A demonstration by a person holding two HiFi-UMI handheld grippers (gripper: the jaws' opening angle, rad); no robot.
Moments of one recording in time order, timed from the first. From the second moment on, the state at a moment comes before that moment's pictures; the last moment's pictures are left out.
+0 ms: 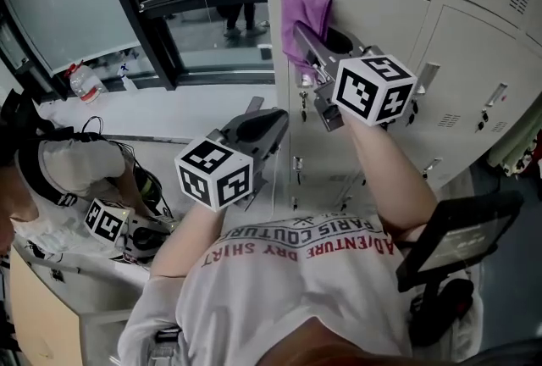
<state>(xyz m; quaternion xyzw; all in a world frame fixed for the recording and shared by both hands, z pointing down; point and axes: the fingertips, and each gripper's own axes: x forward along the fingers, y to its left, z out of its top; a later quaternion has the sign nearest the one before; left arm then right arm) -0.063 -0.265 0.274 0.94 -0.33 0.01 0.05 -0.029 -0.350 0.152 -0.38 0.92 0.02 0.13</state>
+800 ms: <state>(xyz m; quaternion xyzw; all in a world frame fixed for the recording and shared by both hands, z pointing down) -0.046 -0.263 0.274 0.95 -0.32 0.01 0.06 0.023 -0.367 0.151 -0.47 0.88 0.05 0.12</state>
